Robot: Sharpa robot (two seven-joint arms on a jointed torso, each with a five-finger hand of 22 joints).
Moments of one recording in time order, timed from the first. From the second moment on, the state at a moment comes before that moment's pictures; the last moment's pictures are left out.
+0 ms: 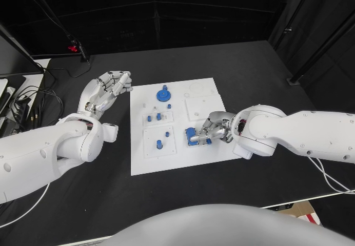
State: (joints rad) left arm 1.25 -0.74 -0.24 1.43 -0.18 -0.51 0.68; left_hand 1.20 0.20 -0.26 0.29 0.25 0.37 0.15 0.61 0.16 0.39 0.25 0.70 0.15 0.29 0.25 0.78 0.18 0.12 0.53 0.29 0.07 0.60; right arm 1.14 -1.04 -0.07 1.88 -0.97 -0.22 -0.59; right_hand 1.29 0.14 -0.23 0.26 0.05 1.02 0.06 0.55 0.37 1.46 0.01 1.57 1.31 1.46 -0.04 1.57 1.31 0.01 1.47 0.07 1.57 1.31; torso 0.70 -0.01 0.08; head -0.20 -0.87
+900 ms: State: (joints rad) left arm 1.25 -0.74 -0.24 1.43 -0.18 -0.51 0.68; left_hand 1.21 0.20 -0.26 0.29 0.25 0.37 0.15 0.61 0.16 0.39 0.25 0.71 0.15 0.29 0.25 0.78 0.18 0.12 0.53 0.29 0.07 0.60; right arm 1.14 -1.02 -0.07 1.86 -1.00 -0.21 -0.60; right_hand 1.39 0.14 -0.20 0.23 0.12 0.99 0.05 0.57 0.43 1.46 0.00 1.58 1.32 1.47 -0.04 1.57 1.31 0.01 1.46 0.07 1.57 1.31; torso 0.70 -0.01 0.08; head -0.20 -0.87
